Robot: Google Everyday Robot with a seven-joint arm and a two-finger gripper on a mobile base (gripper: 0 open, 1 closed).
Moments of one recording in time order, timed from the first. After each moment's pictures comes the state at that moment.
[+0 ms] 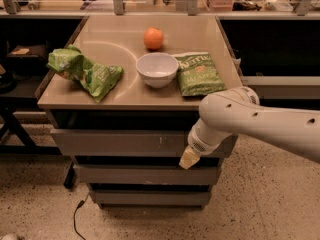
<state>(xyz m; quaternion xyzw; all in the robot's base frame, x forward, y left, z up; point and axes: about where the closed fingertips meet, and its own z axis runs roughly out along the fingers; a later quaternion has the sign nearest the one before) 0.521 -0.108 0.642 -0.49 0.86 0.04 0.14</state>
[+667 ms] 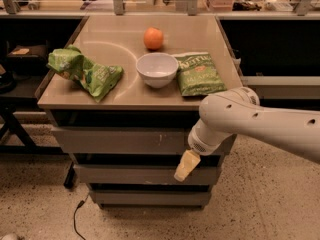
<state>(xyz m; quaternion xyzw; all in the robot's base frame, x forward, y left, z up) 0.520 -0.108 0.642 -0.49 0.86 0.04 0.14</state>
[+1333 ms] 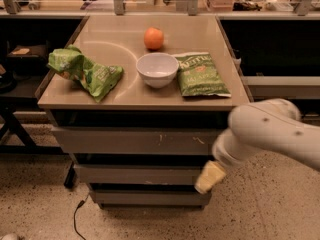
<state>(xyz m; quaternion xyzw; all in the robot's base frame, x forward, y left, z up) 0.476 -0.161 0.650 -0.44 0.89 0.03 0.13</state>
